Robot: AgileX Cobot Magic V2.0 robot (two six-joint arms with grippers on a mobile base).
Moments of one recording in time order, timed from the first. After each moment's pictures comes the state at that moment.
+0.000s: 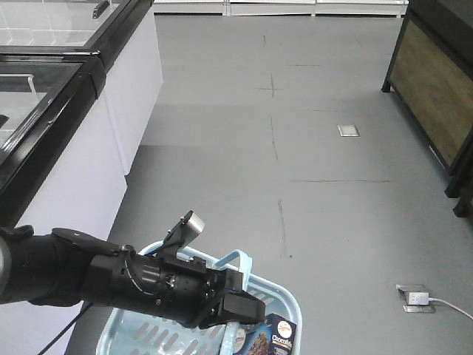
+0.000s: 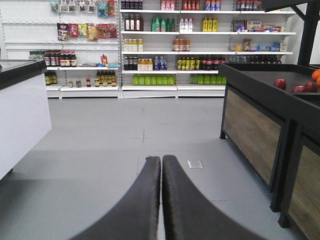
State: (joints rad) left arm -0.53 1.73 -0.78 -1.67 0.85 0.98; right arm -0.09 -0.01 0.03 -0.02 0.04 -0.03
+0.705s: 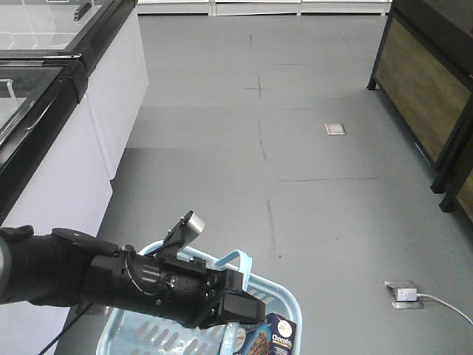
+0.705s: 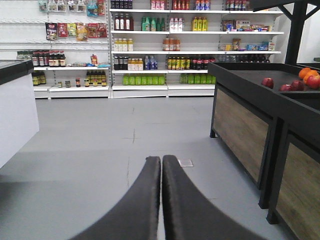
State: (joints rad) left arm -0.53 1.73 -0.78 -1.67 0.85 0.98; right arm -0.09 -0.01 0.03 -0.02 0.04 -0.03
